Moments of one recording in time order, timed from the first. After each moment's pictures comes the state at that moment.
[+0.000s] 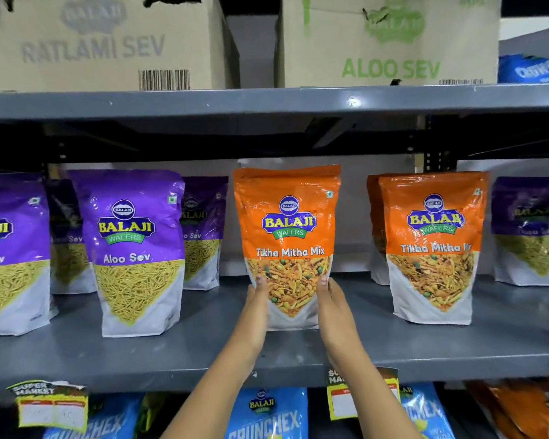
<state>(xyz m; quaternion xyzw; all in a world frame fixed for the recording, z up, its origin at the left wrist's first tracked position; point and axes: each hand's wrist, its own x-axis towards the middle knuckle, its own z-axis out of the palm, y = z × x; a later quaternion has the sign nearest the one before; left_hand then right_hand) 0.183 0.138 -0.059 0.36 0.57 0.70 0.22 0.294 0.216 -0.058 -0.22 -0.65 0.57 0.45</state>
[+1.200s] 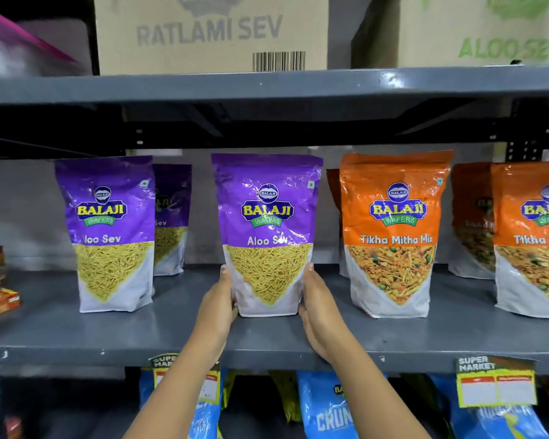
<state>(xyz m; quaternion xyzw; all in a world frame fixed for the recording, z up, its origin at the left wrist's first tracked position) 0.008 -0.024 -0.072 0.26 0.60 0.74 0.16 0.124 0.100 -0.069 -0.11 -0.61 0.69 0.37</state>
